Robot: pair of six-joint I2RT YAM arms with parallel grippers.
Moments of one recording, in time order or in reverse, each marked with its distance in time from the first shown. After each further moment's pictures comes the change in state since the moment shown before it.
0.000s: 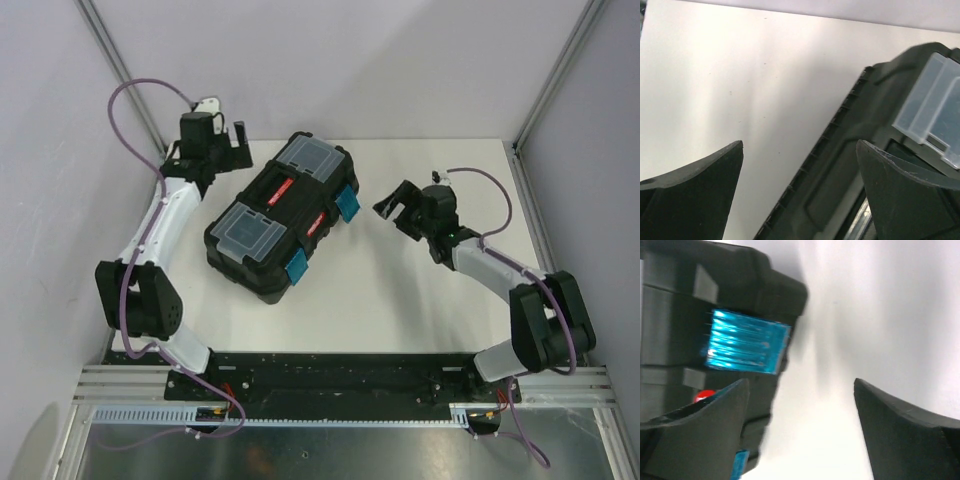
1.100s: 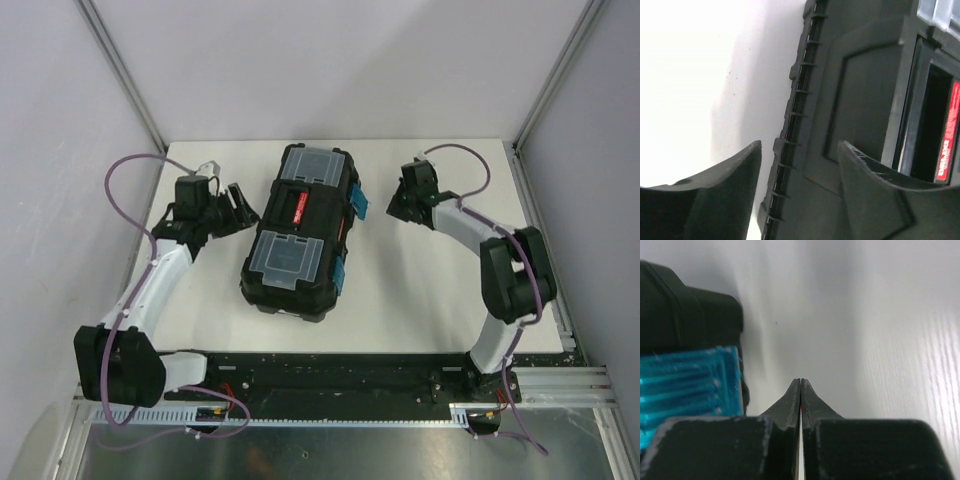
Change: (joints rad) left arm 0.030 -0.384 -0.553 0.003 0.290 -0.247; right arm -0.019 0.251 0.325 -0.403 0.144 -0.188
